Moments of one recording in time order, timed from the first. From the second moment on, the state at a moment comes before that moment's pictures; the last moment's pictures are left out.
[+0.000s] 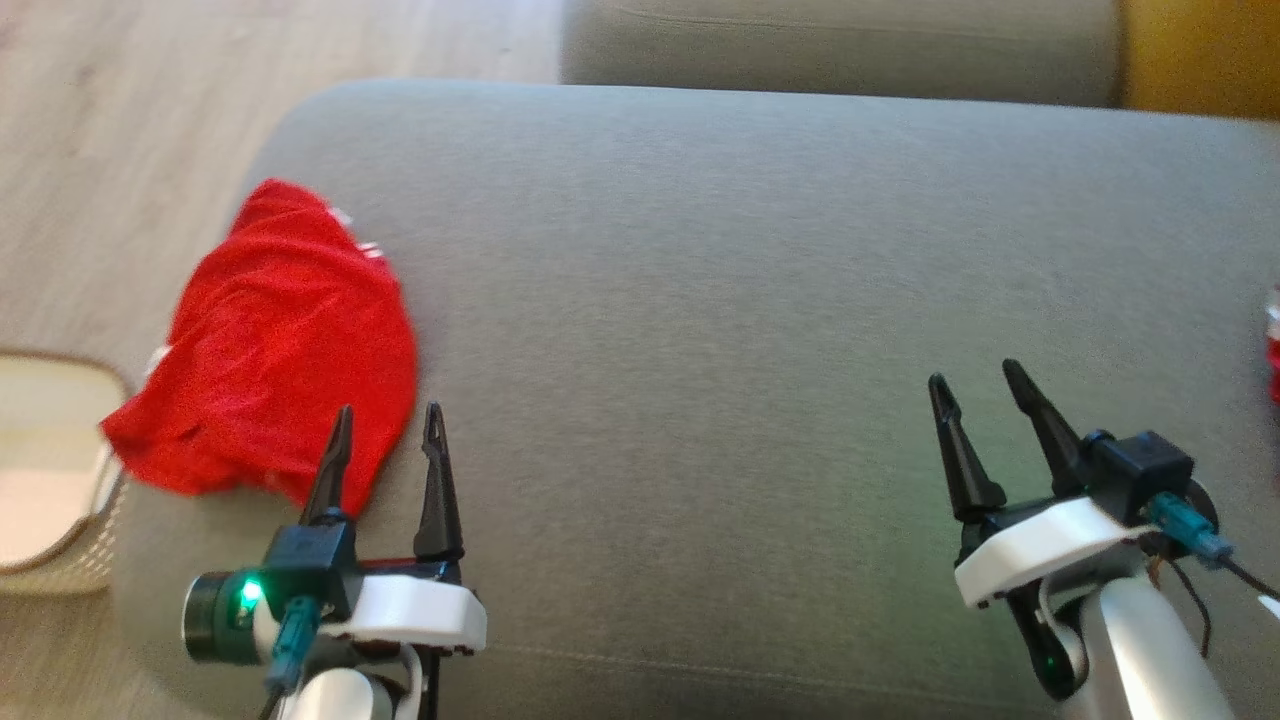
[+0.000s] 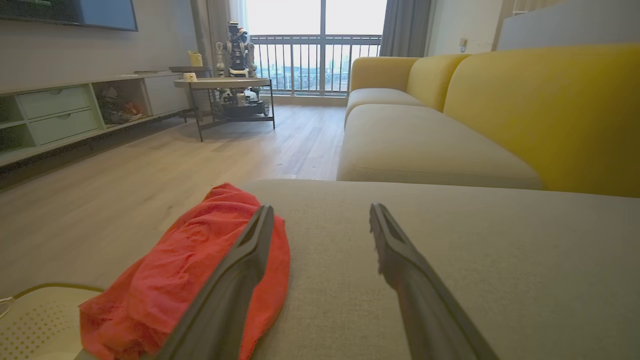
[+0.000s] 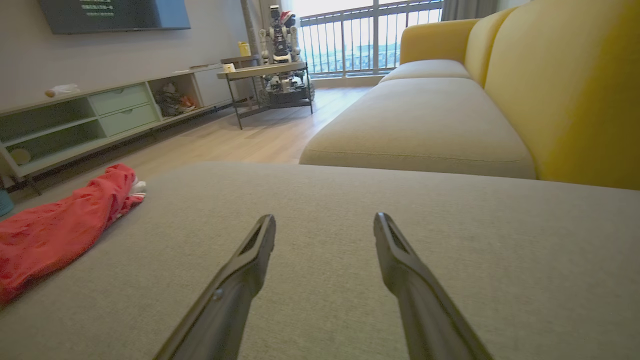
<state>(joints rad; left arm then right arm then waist) 0.02 0.05 -0.27 0.05 -0.10 0.22 -0.26 -0.16 -0.06 -0.02 0.34 0.13 0.13 -0.26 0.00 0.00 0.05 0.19</state>
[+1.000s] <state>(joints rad) 0.12 0.05 -0.18 0.01 -0.07 0.21 -0.26 -0.15 -0.05 0.10 0.38 0.18 0.13 -0.26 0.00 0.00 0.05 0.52</state>
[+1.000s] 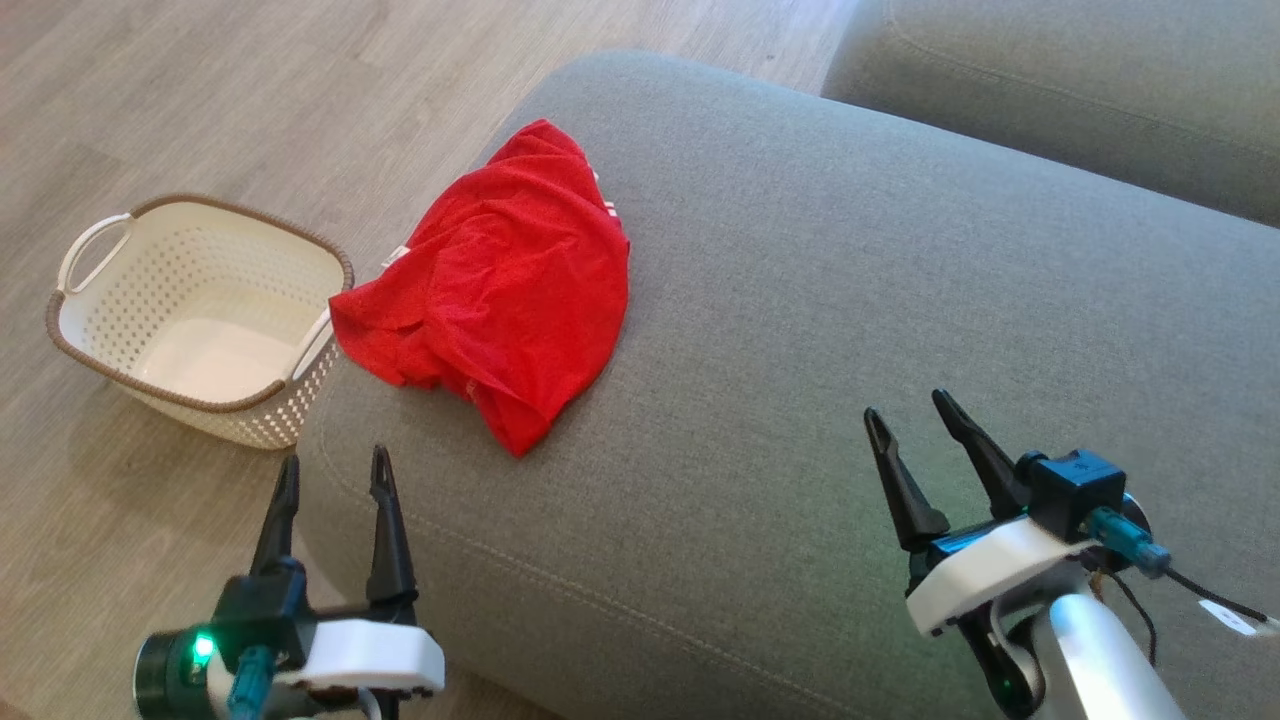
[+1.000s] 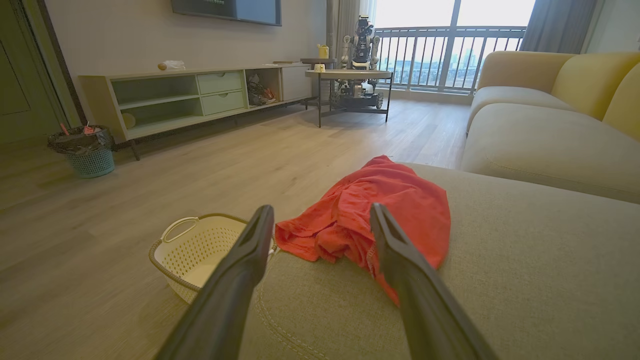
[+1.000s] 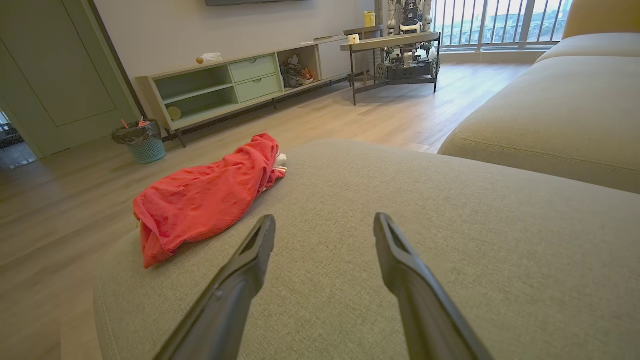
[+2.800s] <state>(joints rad) -0.74 0.20 -0.04 0.69 -0.20 0.03 -0.12 -0.27 -0.15 0.01 0.12 0.17 0.13 -0.18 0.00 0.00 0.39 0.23</state>
